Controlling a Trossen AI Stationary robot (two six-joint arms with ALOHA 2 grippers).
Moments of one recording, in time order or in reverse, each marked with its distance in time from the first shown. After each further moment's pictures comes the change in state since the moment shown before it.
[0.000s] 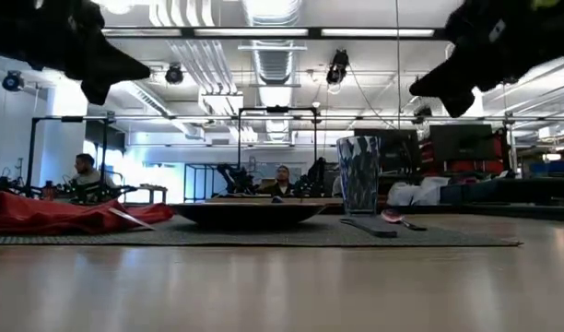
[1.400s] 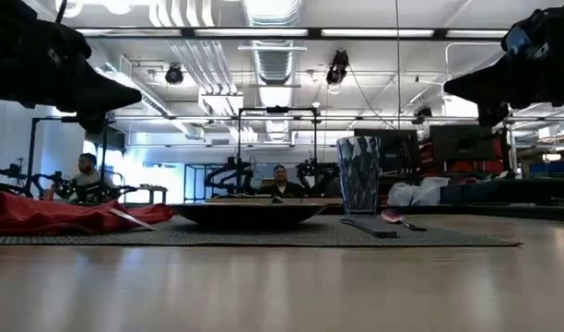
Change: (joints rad) left arm 0.060 -0.283 -0.227 0.053 0.123 0.003; right arm -0.011 -0.618 -0.265 -0.071 0.075 -0.075
